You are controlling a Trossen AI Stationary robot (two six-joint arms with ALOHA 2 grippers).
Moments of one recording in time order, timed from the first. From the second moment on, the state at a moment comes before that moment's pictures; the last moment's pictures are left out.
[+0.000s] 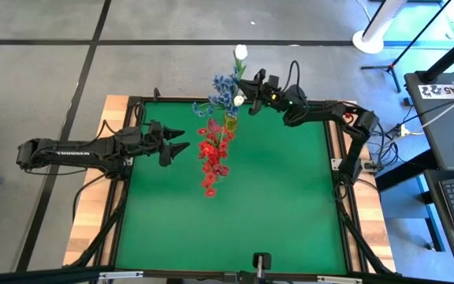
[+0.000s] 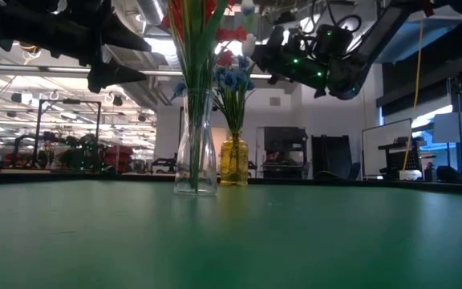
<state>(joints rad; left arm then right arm) 0.16 0.63 0.34 0.13 -0.22 -0.46 -0.61 1.84 0.98 1.41 -0.39 0.31</state>
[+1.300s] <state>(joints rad) 0.16 0.63 0.34 0.11 -0.22 -0.46 -0.56 1.97 0.98 1.50 -0.37 0.31</state>
